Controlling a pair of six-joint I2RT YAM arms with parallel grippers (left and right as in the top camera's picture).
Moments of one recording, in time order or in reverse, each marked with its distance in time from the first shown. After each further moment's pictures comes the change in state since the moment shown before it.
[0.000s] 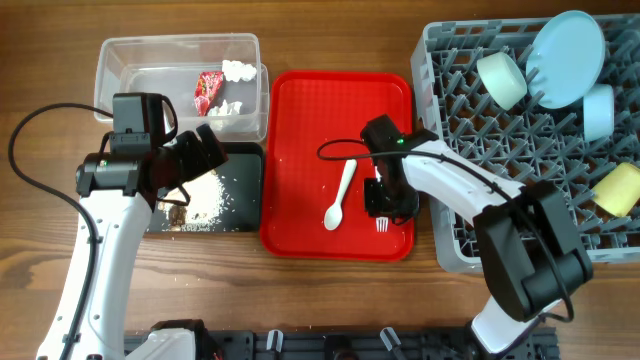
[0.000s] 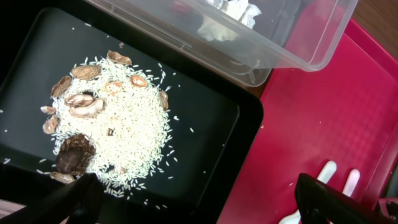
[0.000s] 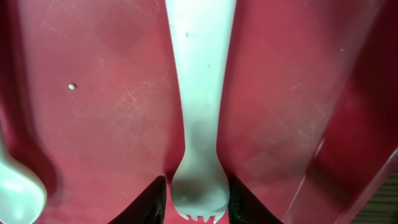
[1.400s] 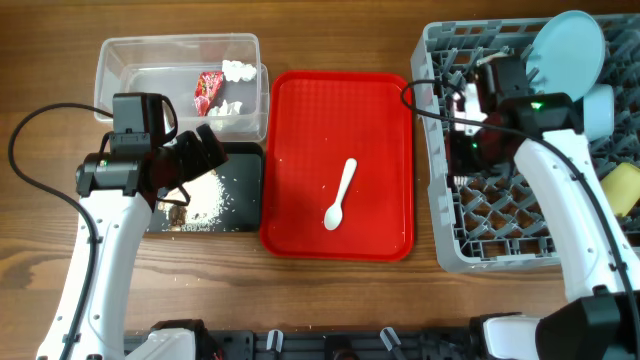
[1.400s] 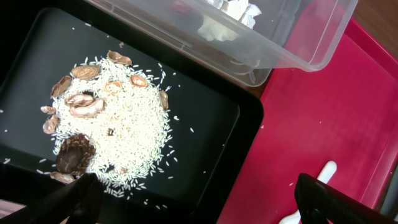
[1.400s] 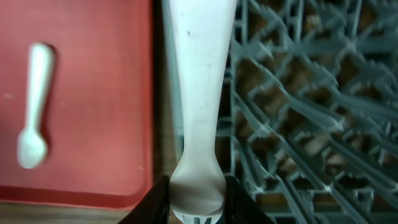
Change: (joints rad) left arm 0.000 0.000 0.000 0.000 0.000 0.000; right arm -0.383 -0.321 0.231 -0.336 0.121 -0.398
